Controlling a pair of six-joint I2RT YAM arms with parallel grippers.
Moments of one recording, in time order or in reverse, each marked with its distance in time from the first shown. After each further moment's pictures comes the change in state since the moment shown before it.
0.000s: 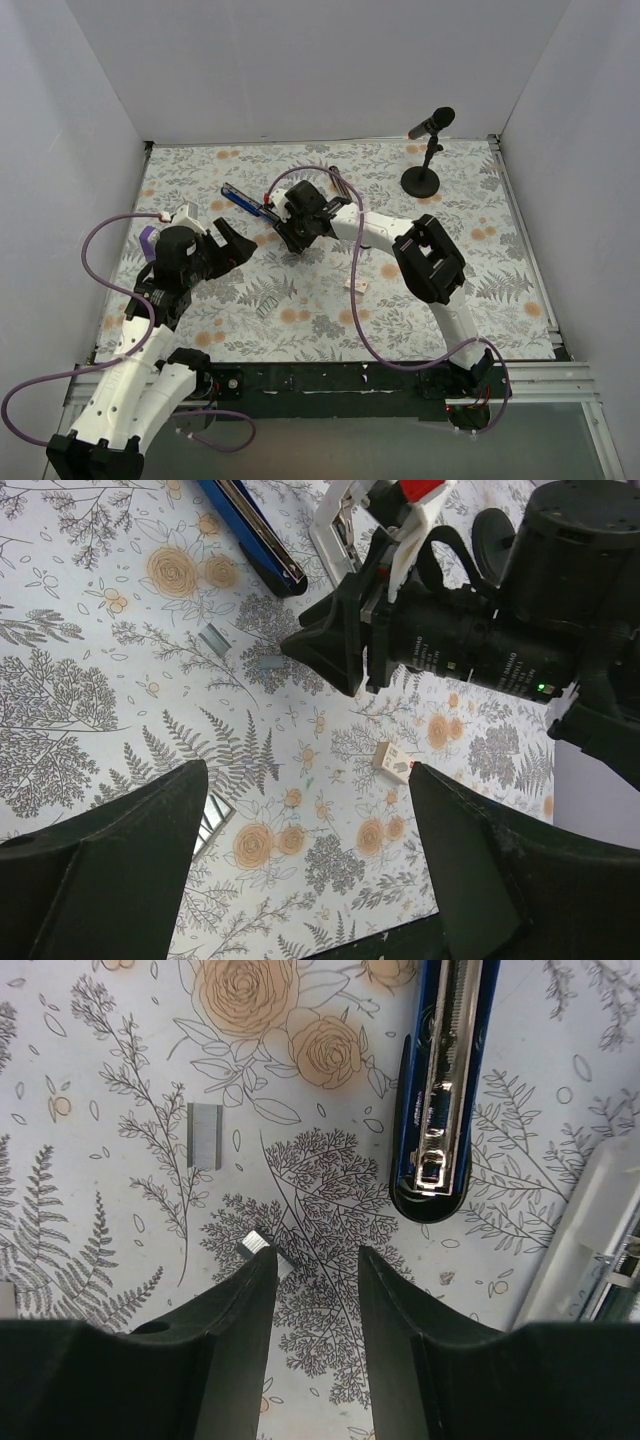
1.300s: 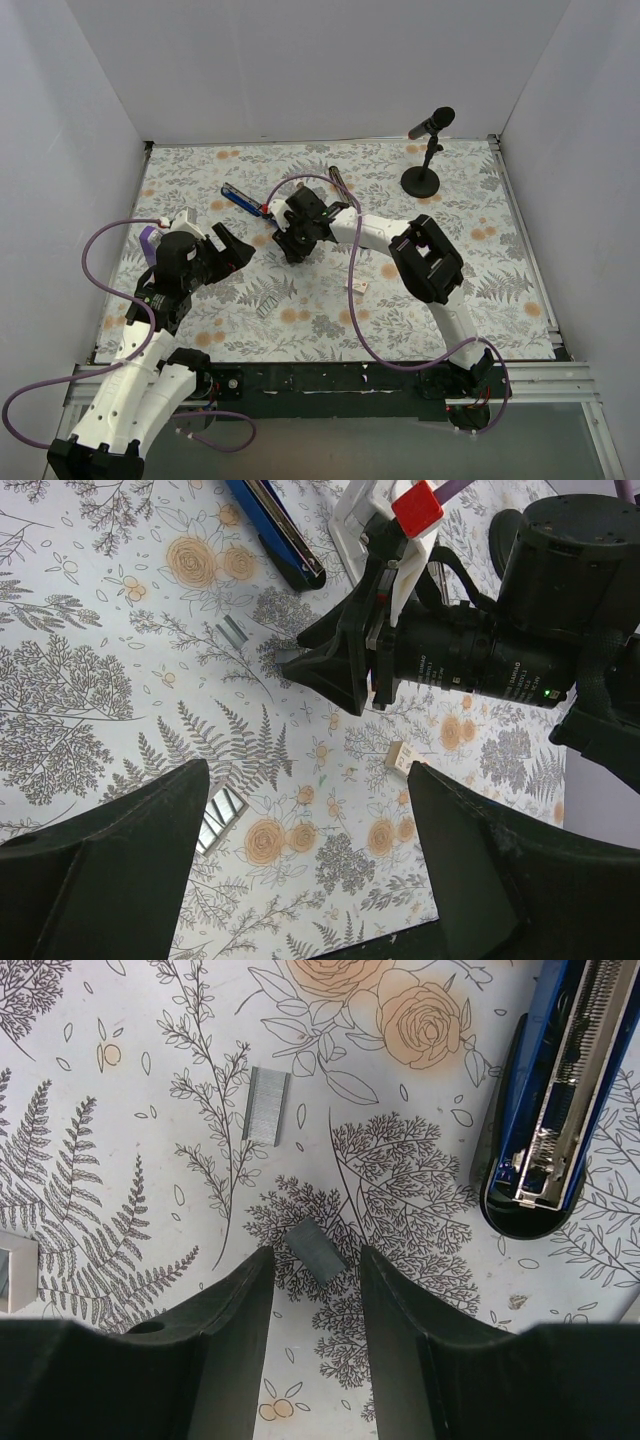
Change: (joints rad) left arm 0.000 -0.034 -0.041 -0.008 -0.023 -0.011; right arm -0.003 0.034 -0.033 -0.001 -0.124 -0.056
